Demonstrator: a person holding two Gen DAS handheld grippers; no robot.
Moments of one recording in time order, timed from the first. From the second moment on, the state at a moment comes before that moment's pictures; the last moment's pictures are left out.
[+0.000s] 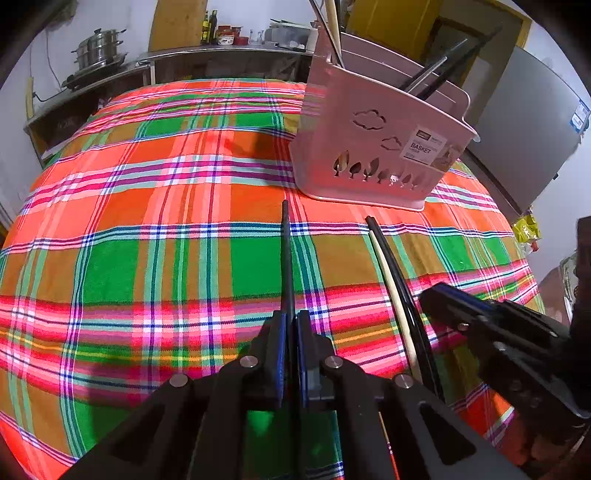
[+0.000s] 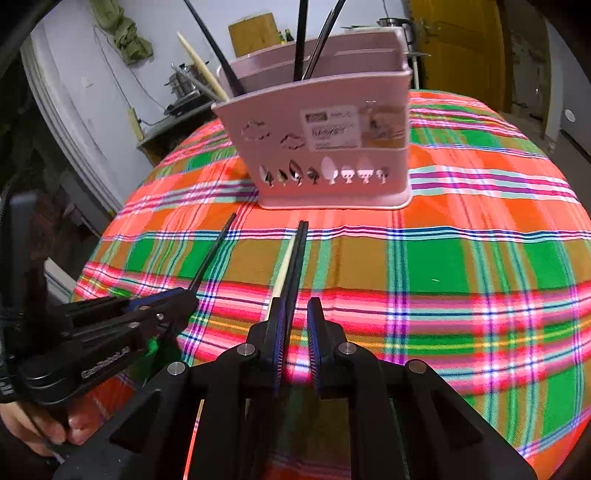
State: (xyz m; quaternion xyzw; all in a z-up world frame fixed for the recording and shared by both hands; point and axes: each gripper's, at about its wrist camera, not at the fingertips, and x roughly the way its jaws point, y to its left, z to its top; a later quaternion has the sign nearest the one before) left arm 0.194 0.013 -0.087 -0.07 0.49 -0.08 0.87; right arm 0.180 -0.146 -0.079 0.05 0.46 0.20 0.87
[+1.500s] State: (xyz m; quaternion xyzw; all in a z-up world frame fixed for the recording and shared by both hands) left arm 0.238 -0.001 -0.043 -0.02 0.47 -0.14 0.87; right arm 0.211 -0.152 -0.049 0.04 0.45 0.19 0.87
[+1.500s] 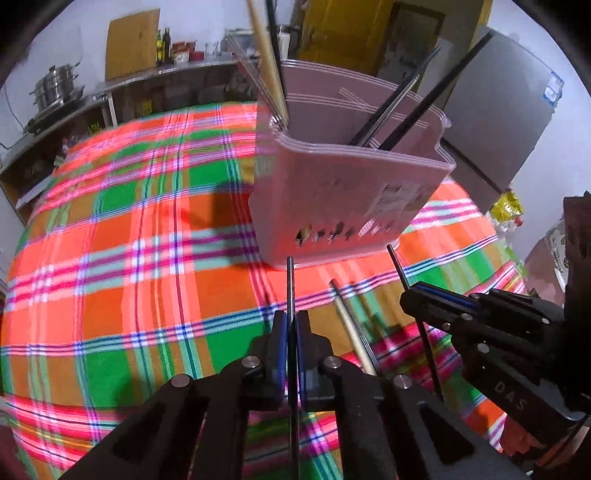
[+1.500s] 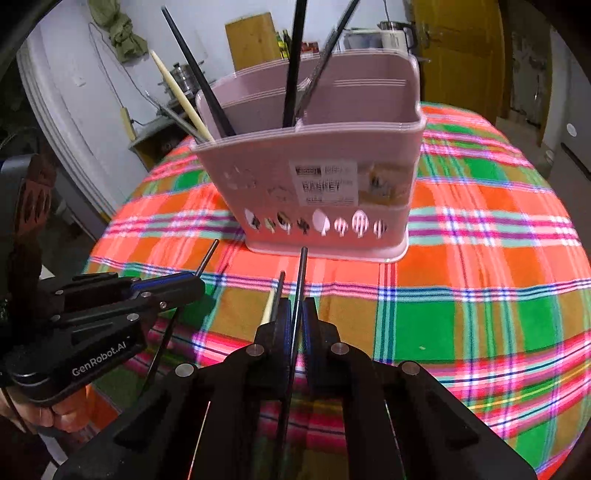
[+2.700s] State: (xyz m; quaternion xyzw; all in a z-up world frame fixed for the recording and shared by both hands) left arm 0.198 0.003 0.080 -0.03 0.36 -0.15 0.92; right arm 0.170 -0.192 0.063 0.06 0.31 0.18 0.93
